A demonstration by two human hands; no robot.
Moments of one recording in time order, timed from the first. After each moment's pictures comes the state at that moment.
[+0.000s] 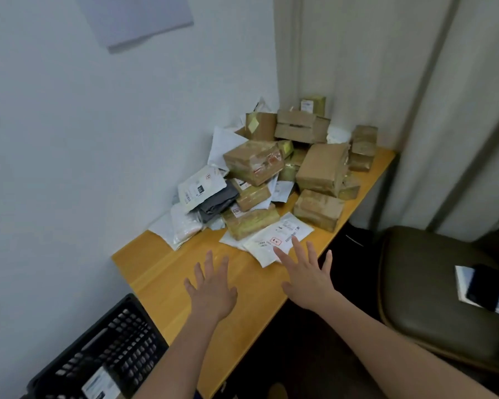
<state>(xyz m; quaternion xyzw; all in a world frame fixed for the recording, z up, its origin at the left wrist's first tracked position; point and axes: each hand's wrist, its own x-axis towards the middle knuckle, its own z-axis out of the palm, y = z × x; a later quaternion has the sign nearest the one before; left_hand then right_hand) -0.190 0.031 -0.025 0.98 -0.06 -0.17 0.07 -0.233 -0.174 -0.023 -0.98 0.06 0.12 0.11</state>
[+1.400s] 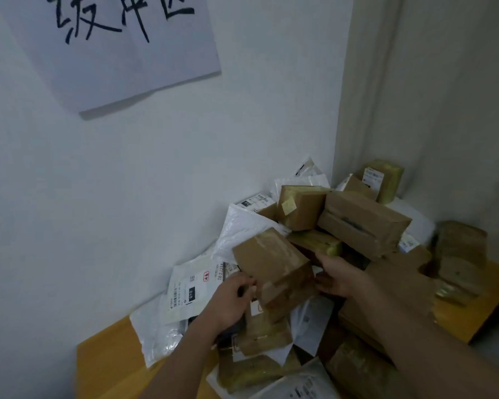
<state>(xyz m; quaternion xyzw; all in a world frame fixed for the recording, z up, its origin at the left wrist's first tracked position) 0.165 -0.086 0.021 0.93 -0.05 -0.12 0.35 0.231 -0.343 -0.007 -0.61 0.32 0.27 0.68</state>
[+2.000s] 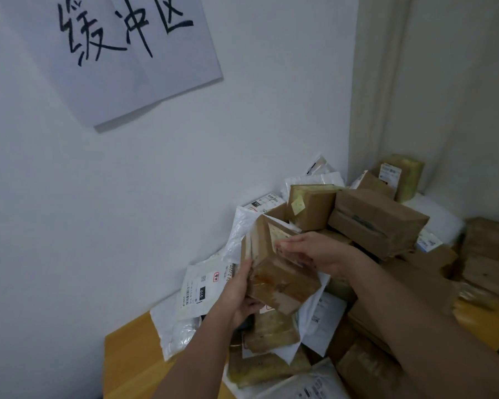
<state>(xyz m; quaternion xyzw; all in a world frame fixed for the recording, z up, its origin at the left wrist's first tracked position) 0.160 -0.124 0.057 0.63 0.28 -0.20 0.70 0.235 -0.314 0.062 -0.69 -0.01 0.32 0.65</state>
